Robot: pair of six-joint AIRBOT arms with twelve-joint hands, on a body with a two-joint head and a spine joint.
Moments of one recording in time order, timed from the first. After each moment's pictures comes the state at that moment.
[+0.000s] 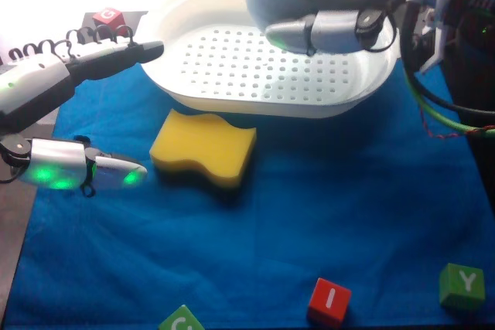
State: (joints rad) left arm 0.99 -0.88 1.09 -0.07 -0.93 0.73; right arm -0.46 -1.34 1.60 -0.62 0.62 -0.31
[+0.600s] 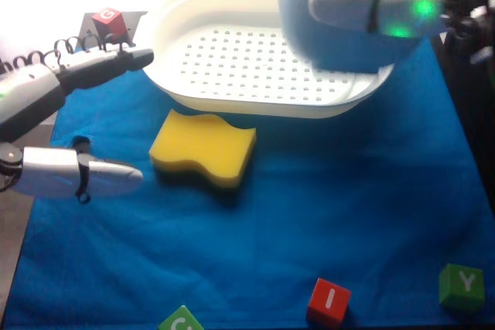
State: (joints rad) left arm 1.05 -0.88 1.08 -0.13 -0.97 0.72; right arm -0.48 -1.11 1.39 -0.61 0.81 -0.32
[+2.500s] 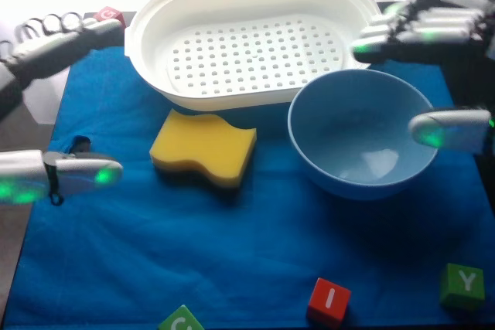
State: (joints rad) left arm 1.19 -0.84 0.99 -0.24 -1.29 0.67; right arm -0.95 -0.94 1.23 -0.28 1.13 -0.32
